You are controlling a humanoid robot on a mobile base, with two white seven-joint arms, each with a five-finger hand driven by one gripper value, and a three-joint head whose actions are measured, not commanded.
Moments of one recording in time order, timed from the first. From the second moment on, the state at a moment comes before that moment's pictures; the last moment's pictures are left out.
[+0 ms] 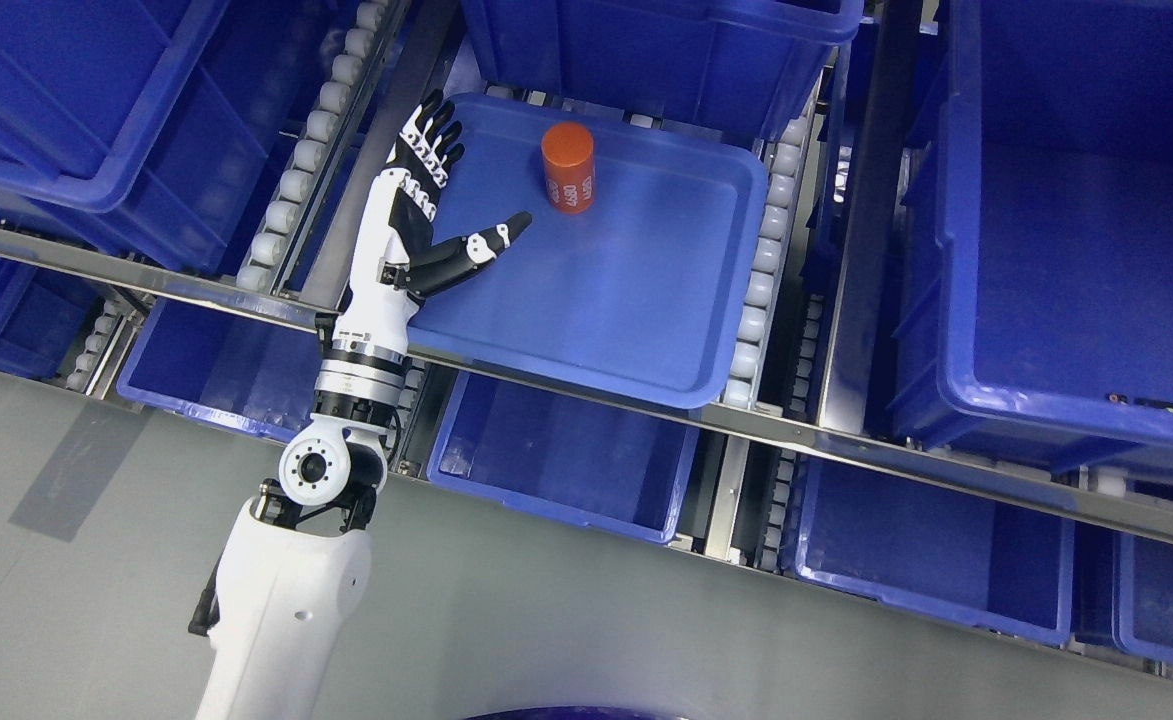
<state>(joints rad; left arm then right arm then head) -0.20 0.00 -0.17 -1.60 0.17 -0.21 -0.01 0.00 0.00 0.00 0.00 0.00 0.04 0.03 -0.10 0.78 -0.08</state>
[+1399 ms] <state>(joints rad) -0.43 0.04 -0.24 -1.51 0.07 0.14 -0.17 0.00 0.00 0.00 0.00 0.00 0.04 0.03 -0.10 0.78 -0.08</state>
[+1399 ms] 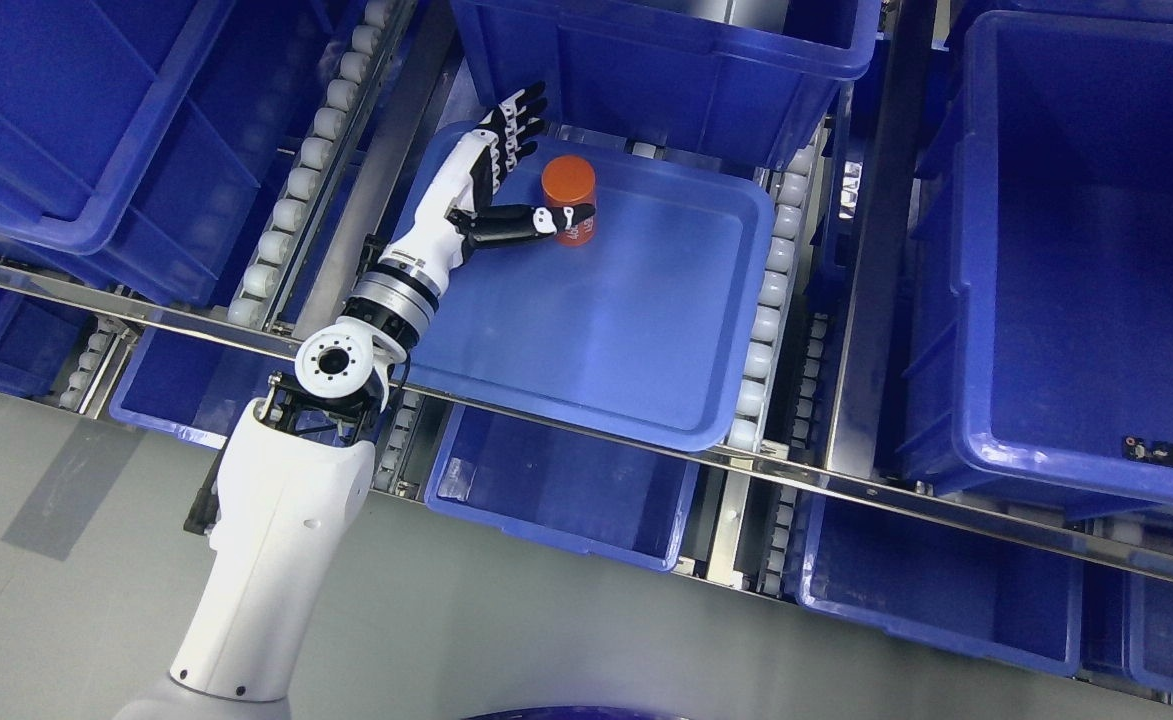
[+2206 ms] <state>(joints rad) -0.45 0.04 -0.30 -1.45 0.03 0.14 -0.19 0.00 0.00 0.00 0.00 0.00 0.04 0.03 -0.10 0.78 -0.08</state>
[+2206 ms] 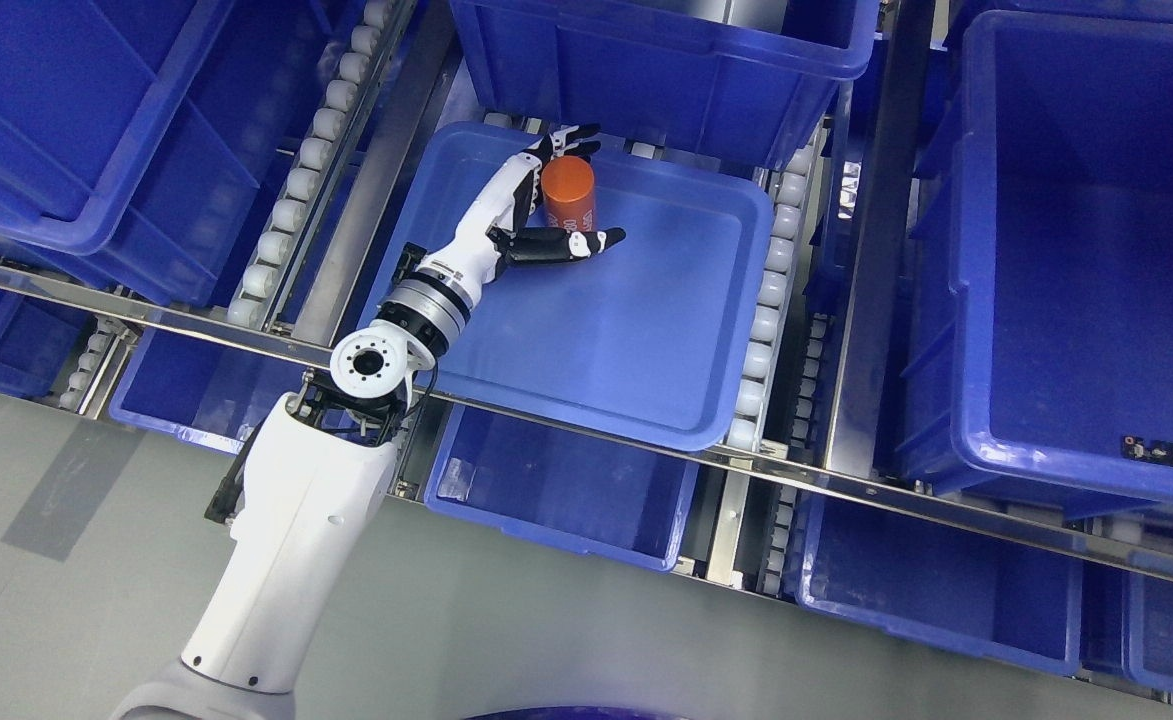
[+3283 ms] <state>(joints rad) -0.41 0.01 -0.24 -1.42 0.04 -0.05 -0.21 0.00 0.00 0.00 0.00 0.00 0.04 0.03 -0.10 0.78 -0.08</state>
